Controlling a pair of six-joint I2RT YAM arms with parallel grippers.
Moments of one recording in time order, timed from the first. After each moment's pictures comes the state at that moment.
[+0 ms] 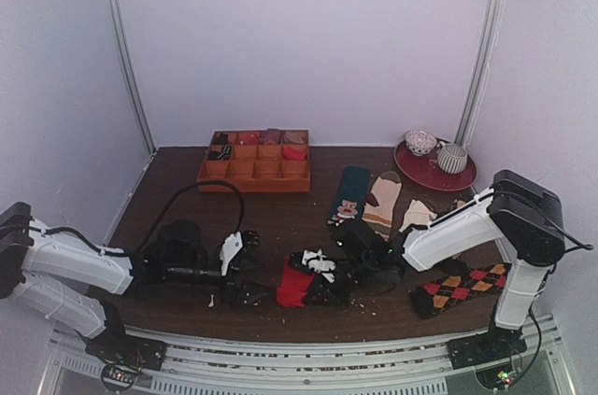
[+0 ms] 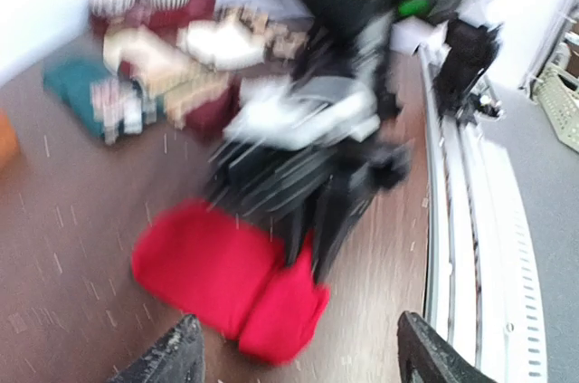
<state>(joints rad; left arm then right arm) -0.96 1.29 0.37 0.51 0.37 -0.02 1.01 1.82 0.83 0.16 -0.43 -0.10</state>
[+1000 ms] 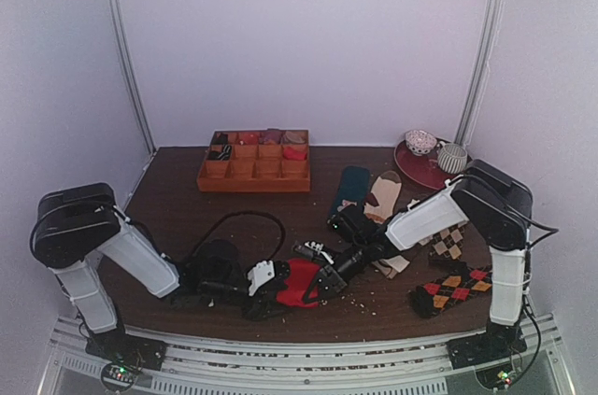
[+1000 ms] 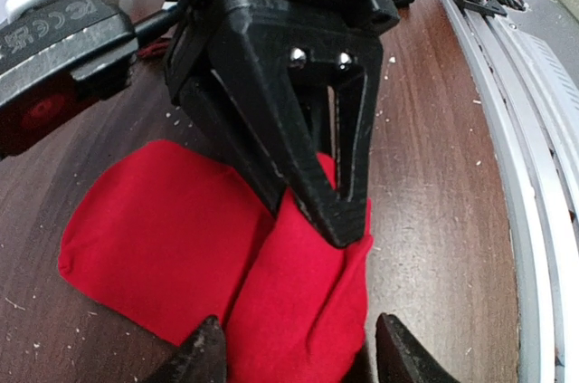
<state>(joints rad) -1.02 1.75 0.44 0.77 0.36 0.18 0.85 2.03 1.00 -0.02 -0.94 0.18</state>
